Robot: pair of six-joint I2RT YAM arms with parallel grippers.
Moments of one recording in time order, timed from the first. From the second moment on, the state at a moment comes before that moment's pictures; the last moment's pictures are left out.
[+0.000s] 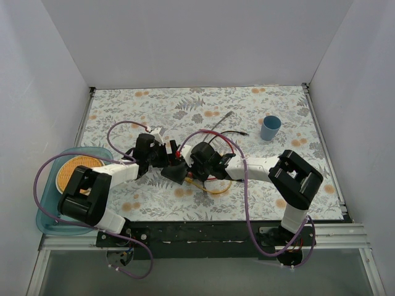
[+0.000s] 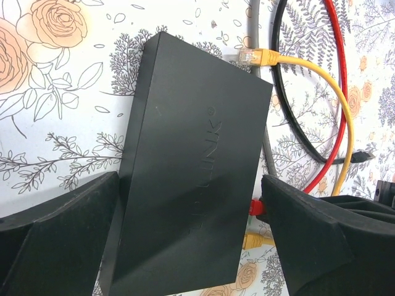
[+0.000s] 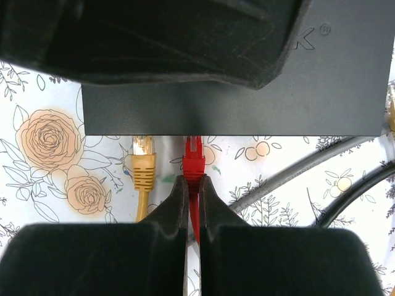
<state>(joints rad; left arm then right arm) -0.36 1.48 0.59 0.21 0.35 -0.49 0.97 1.77 1.00 -0.06 -0.09 -0.13</state>
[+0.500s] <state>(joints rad) -0.36 1.47 0.55 0.24 0.34 -0.51 0.97 1.77 1.03 -0.13 -0.12 -0.14</state>
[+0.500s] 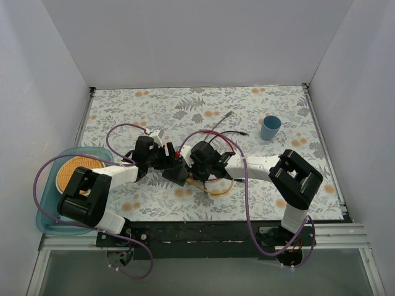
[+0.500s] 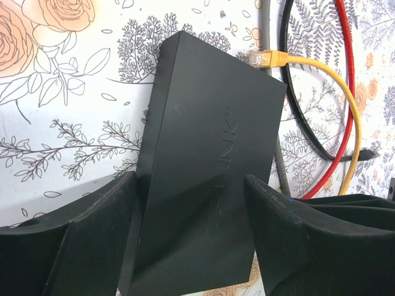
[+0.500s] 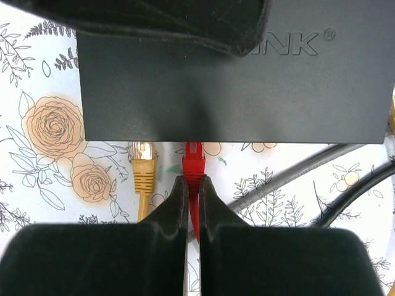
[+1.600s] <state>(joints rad) -0.43 1.24 0.46 0.09 0.11 -0.62 0.99 1.82 1.11 -0.19 -0.18 -0.13</state>
